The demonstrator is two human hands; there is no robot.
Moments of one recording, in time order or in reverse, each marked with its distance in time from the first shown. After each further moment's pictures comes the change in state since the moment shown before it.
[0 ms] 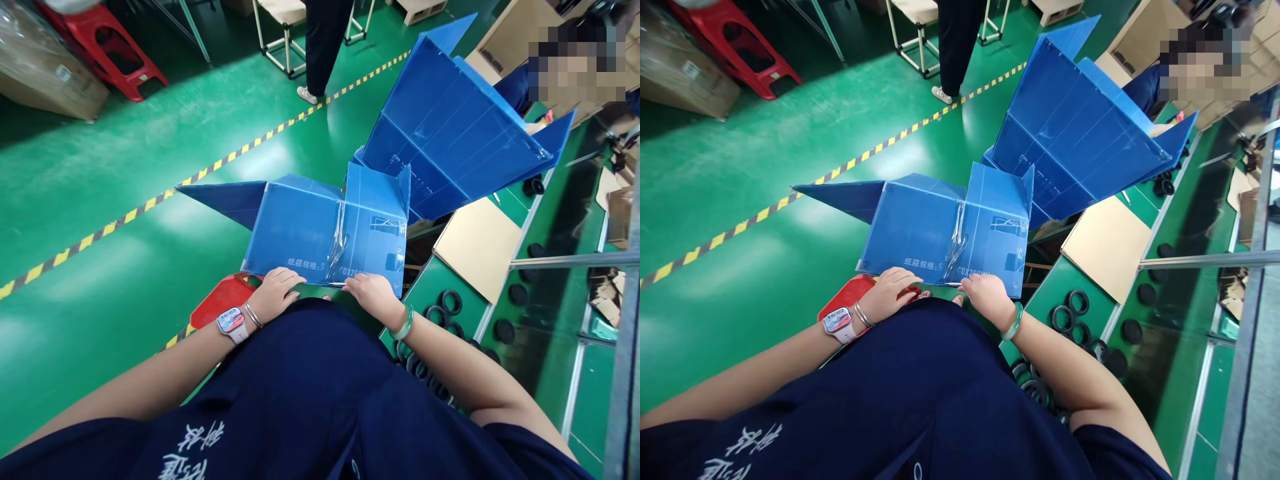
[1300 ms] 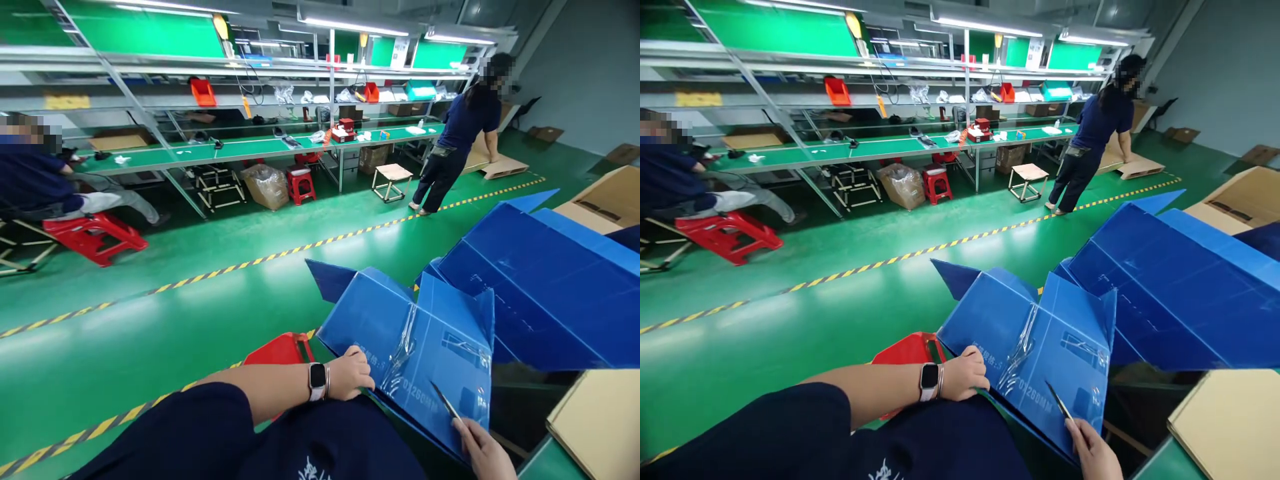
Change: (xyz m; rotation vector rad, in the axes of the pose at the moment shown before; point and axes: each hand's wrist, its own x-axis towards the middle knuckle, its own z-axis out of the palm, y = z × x) left_hand -0.006 0.022 -0.006 0.204 -0.140 0.199; right_hand -0.052 0.084 0.080 0.826 0.238 0.409
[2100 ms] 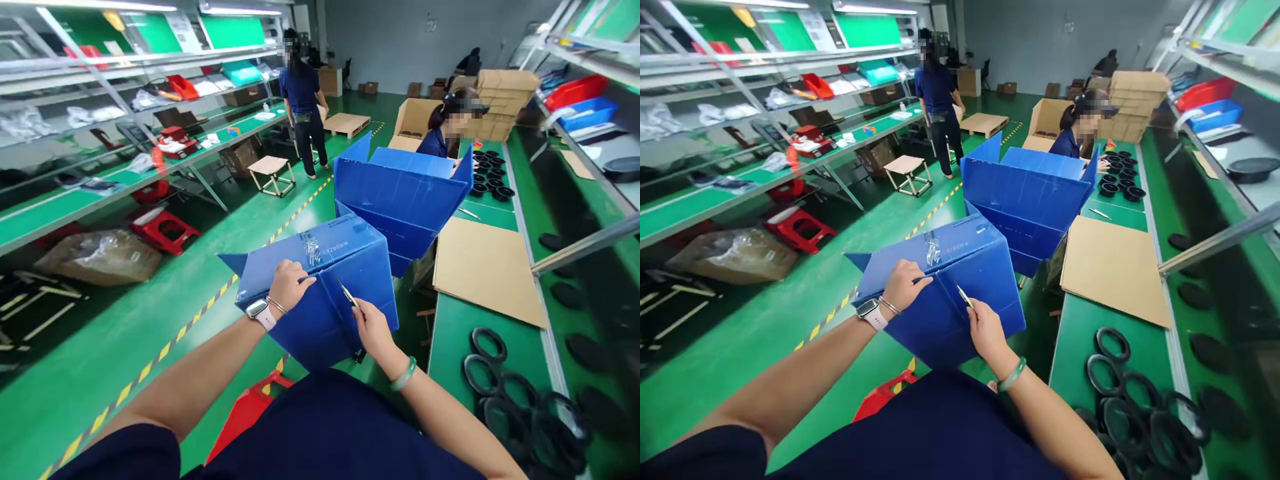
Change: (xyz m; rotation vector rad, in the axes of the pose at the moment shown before) left_hand 0.269 -0.002 -0.135 0.142 0.333 -0.128; right_hand 0.033 -0.079 -0.065 0.265 0.504 -0.286
